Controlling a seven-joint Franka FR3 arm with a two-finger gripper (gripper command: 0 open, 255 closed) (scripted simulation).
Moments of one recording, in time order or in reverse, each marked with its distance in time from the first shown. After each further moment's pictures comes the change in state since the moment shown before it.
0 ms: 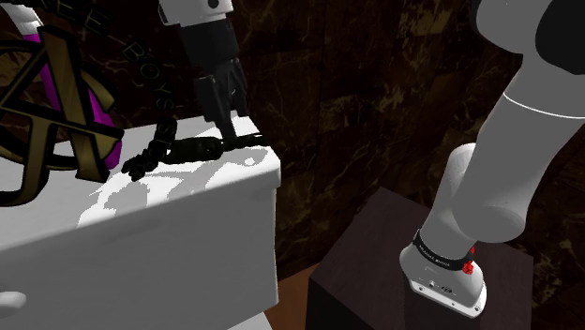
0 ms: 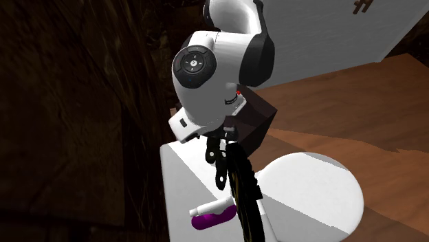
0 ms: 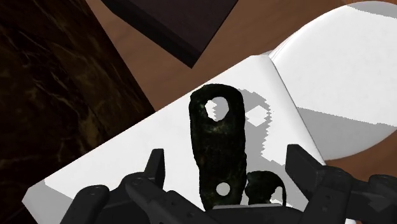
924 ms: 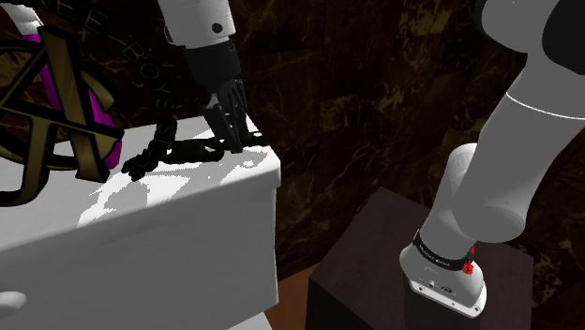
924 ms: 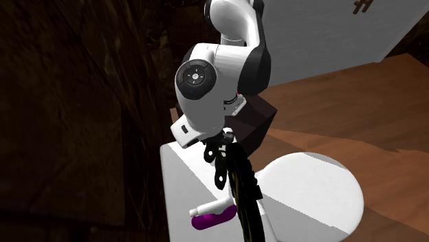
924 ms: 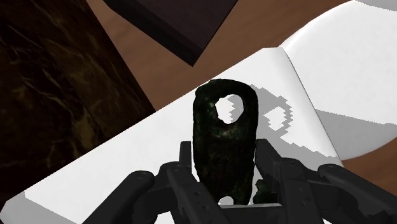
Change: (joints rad) arm -0.001 -0.020 -0.002 -0.091 0.003 0.078 -0.008
